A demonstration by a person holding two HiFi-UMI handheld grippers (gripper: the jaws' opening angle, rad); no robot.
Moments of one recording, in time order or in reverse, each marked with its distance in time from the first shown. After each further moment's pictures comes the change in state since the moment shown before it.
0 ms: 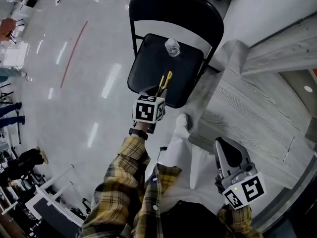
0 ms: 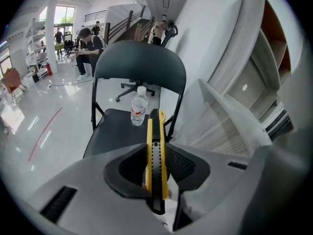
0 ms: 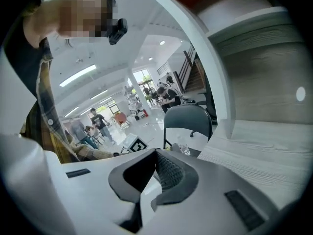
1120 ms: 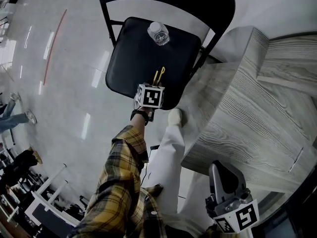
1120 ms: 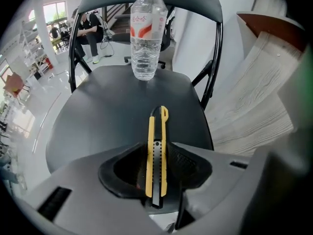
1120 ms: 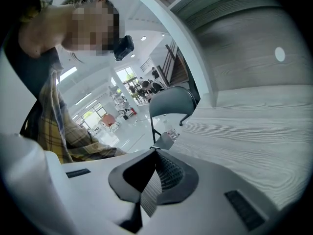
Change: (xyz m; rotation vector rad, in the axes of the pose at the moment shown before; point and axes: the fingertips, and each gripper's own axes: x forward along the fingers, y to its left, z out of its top) left arm 0.214 0.063 -0.107 0.006 0.225 0.126; right arm 0.038 -0.048 -0.075 0.152 0.040 -0.116
